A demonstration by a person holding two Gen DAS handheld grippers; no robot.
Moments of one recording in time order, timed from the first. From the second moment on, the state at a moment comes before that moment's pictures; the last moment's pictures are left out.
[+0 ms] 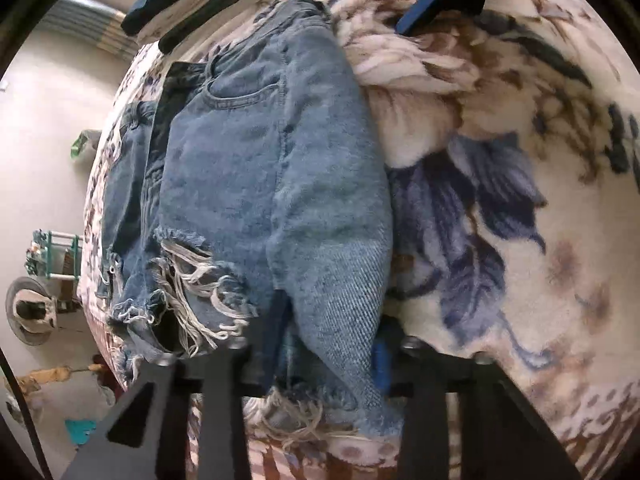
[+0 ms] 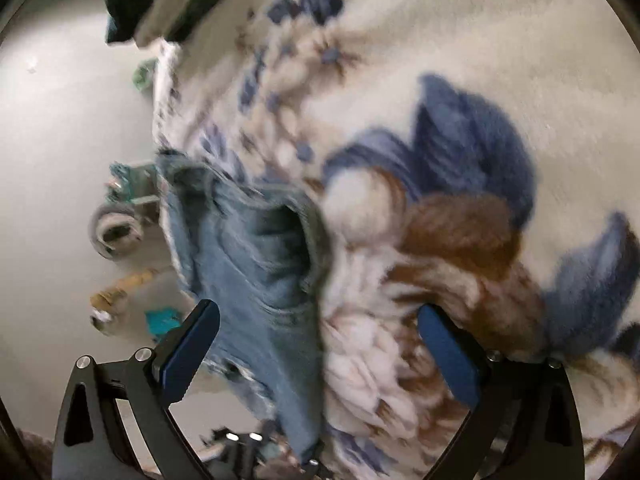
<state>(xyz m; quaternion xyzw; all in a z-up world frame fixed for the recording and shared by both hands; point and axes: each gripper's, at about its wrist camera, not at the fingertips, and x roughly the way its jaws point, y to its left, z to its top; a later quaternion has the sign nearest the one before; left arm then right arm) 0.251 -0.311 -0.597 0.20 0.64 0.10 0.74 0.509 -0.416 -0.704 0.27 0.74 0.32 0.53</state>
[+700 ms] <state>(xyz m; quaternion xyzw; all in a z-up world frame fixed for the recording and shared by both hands) 0.261 -0.265 -0.551 0.15 0.62 0.09 0.77 0.528 -0.332 -0.694 0.26 0.72 0.29 0.58</state>
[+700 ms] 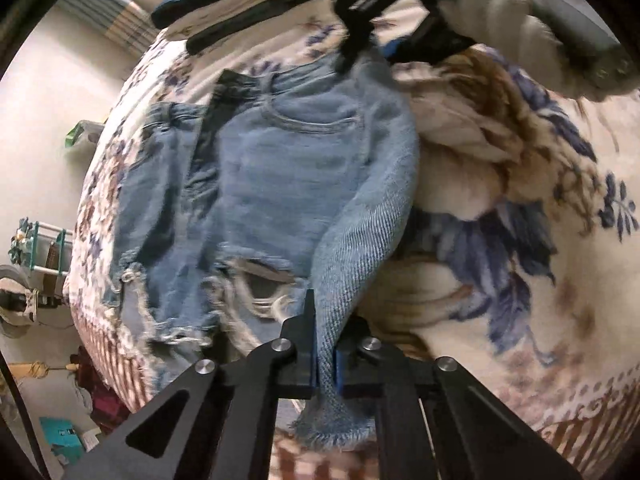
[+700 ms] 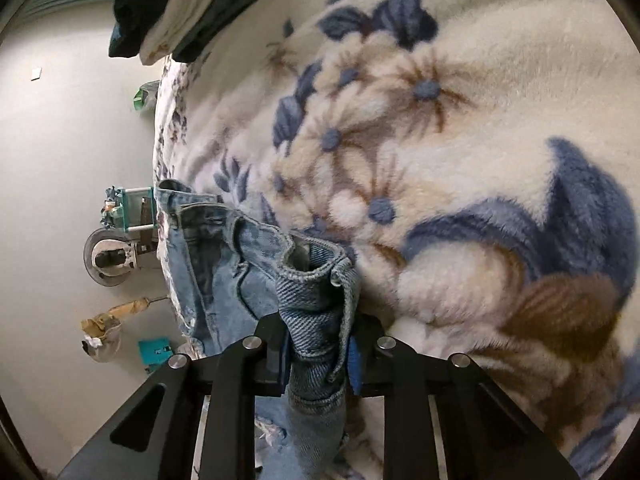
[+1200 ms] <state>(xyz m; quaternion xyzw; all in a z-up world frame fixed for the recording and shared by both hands) 0.274 -0.146 -0.464 0.07 0.58 0.16 0.79 0.536 -0.283 -0.597 0.27 0.70 0.29 0.60</state>
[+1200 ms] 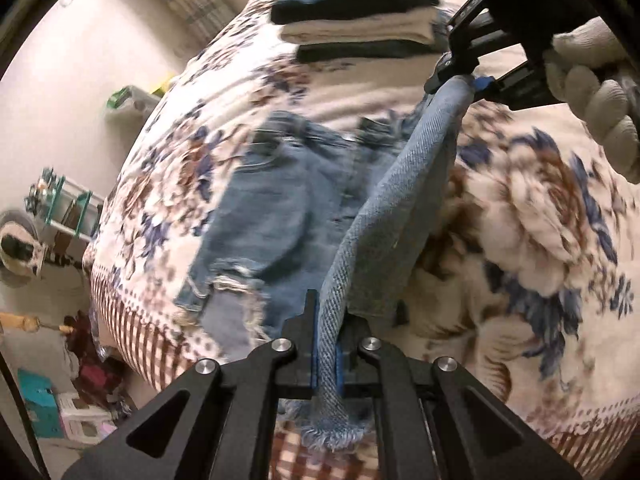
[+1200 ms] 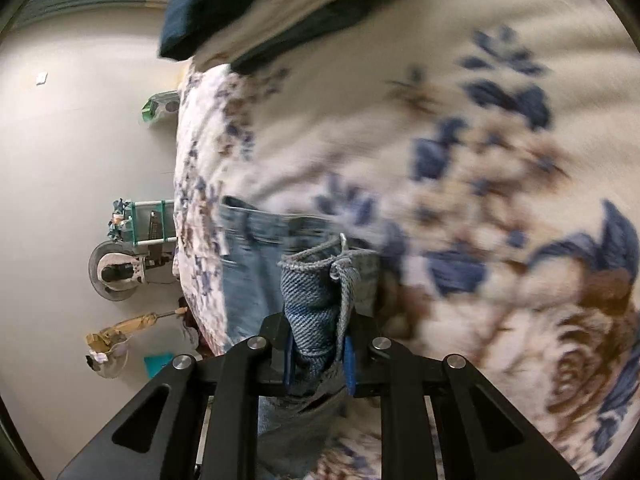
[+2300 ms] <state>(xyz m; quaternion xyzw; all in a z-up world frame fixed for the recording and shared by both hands) 0.264 0.137 -0.543 -0.15 0.65 0.22 0.71 0.577 0.046 -0.625 0.12 0.78 0.26 0.56</state>
